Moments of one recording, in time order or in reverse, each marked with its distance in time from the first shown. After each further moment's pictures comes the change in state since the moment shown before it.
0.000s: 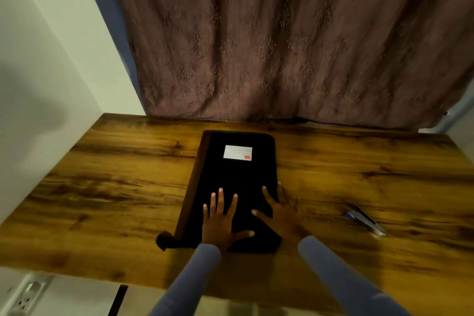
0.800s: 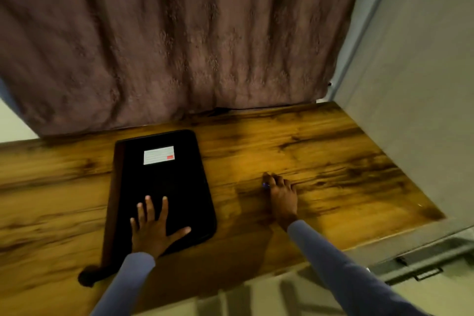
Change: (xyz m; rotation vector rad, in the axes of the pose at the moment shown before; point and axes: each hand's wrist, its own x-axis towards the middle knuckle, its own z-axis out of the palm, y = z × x) left_hand 0.000 0.016 -0.009 0.082 -0.107 -0.035; right_hand -0.066 0.135 -0.031 -0.129 0.258 0.406
